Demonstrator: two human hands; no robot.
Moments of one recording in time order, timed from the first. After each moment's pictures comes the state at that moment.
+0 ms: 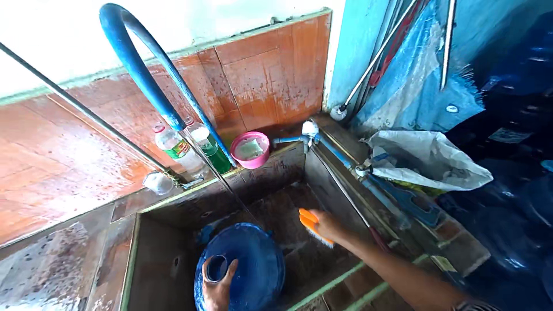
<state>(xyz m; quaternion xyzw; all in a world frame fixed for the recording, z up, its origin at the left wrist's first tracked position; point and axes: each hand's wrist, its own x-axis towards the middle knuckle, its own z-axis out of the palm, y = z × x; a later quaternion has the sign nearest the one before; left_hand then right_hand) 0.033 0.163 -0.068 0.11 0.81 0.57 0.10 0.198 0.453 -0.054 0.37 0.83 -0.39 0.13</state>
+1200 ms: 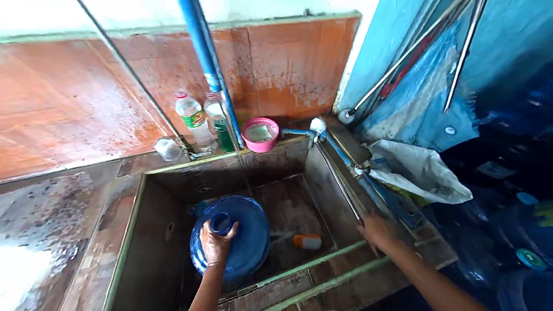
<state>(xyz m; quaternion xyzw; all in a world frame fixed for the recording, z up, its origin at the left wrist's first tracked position) 0.013 0.168 -0.098 0.20 0.90 0.39 -0.06 0.314 0.464 -0.013 0.52 0.81 -0.16 0.24</state>
